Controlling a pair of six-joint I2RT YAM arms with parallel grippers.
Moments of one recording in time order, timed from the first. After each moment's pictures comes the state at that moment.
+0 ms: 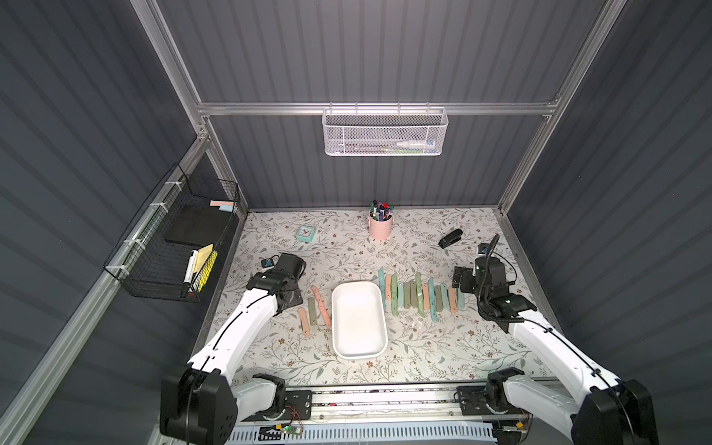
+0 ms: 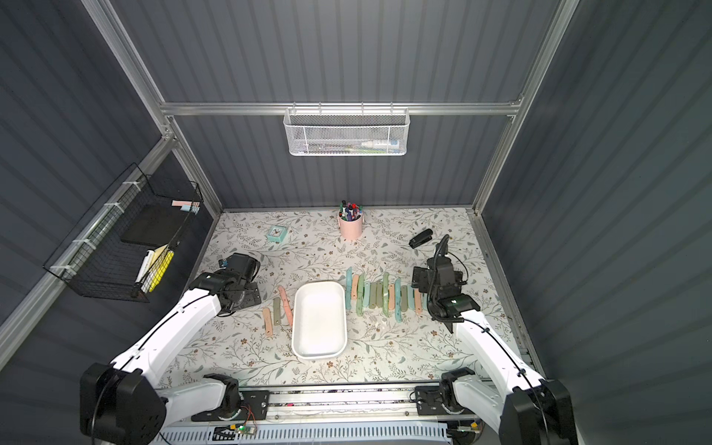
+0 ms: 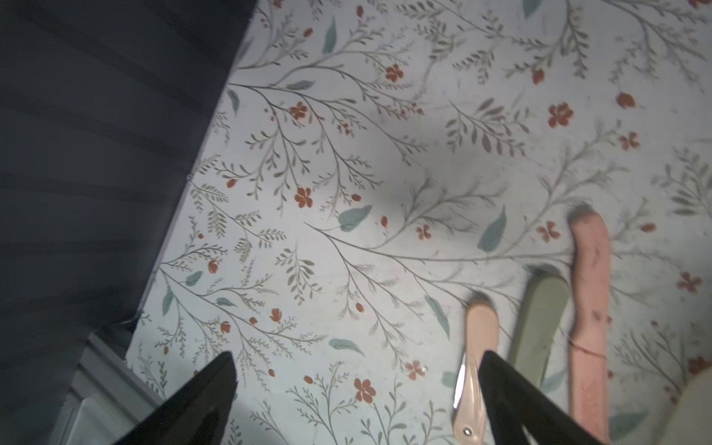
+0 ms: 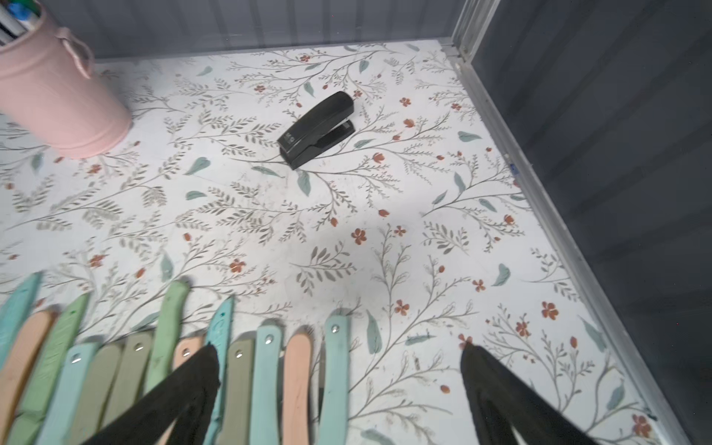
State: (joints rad) left arm -0.22 1.24 0.94 -1.00 -0.52 -0.60; right arm 0.24 1.06 0.61 -0.19 0.38 0.18
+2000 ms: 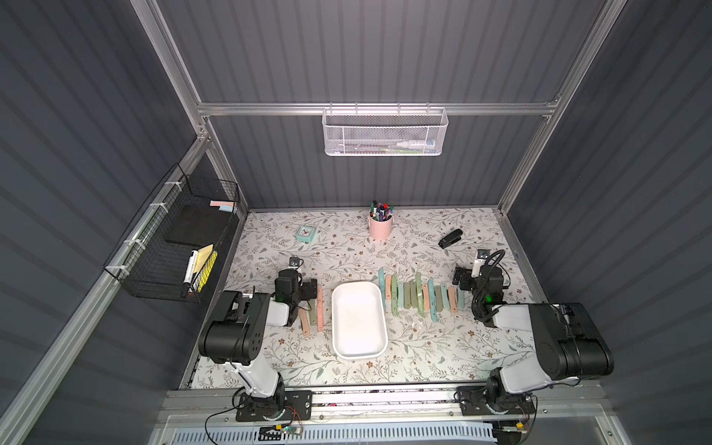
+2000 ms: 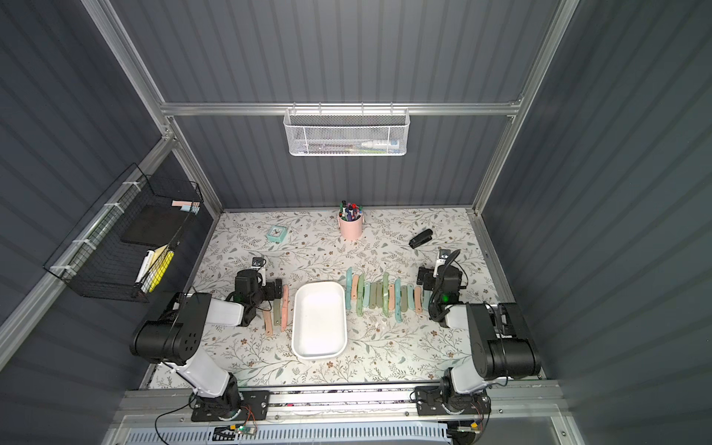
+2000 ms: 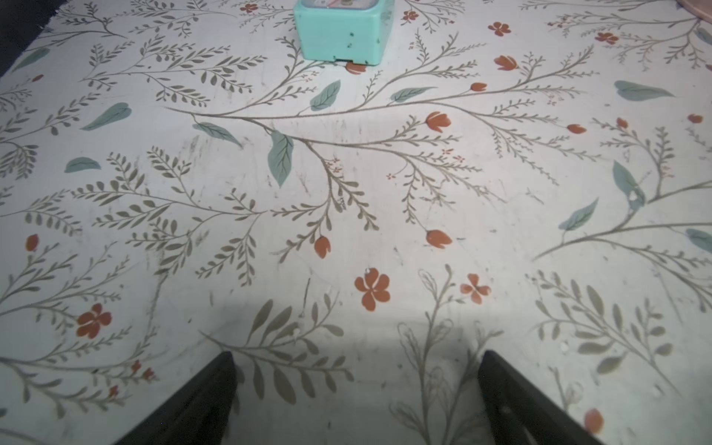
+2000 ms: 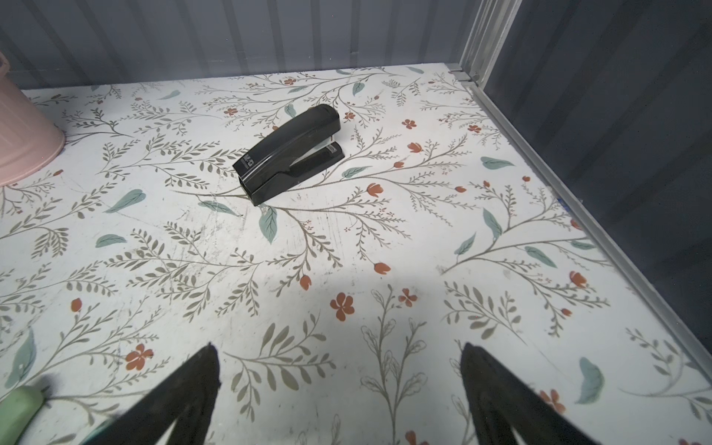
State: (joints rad) left arm -0.08 1.68 0.48 0.59 -0.10 -0.03; right arm 0.03 1.52 0.41 0.68 0.16 0.04
